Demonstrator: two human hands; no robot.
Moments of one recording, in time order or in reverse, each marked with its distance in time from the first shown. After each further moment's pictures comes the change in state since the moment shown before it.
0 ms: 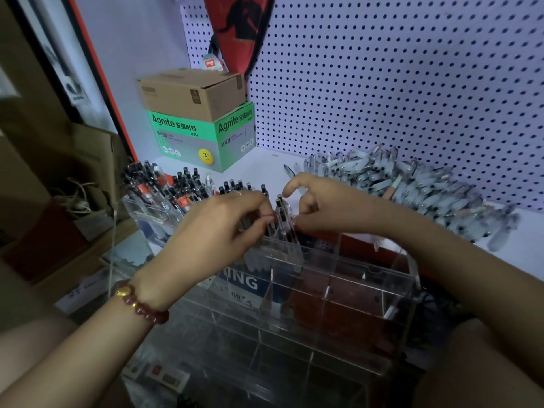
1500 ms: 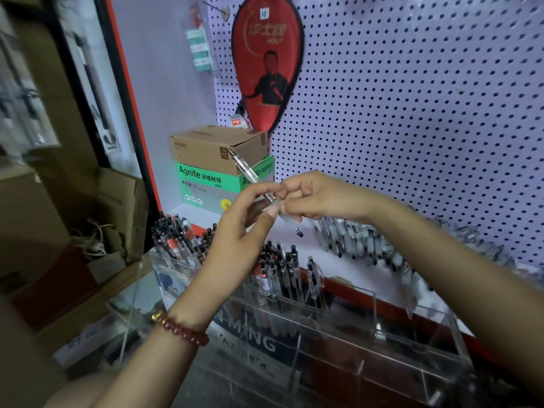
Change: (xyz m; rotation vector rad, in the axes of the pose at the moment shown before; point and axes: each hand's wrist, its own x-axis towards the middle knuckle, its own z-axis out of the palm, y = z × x) left_hand 0.043 -0.017 -0.013 -0.699 0.340 -0.199; right_hand 0.079 -0.038 -0.046 0.270 -0.062 -0.243
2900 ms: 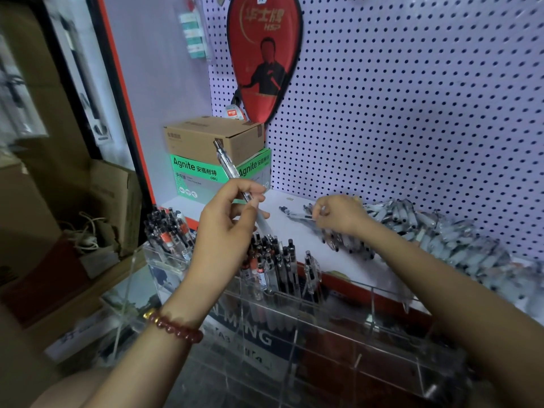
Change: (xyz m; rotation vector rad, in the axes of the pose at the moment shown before) left_hand 0.000 -0.007 -0.005 0.126 0.212 -0.072; right_hand 0.012 0.112 -0.005 -0.687 0.347 0.467
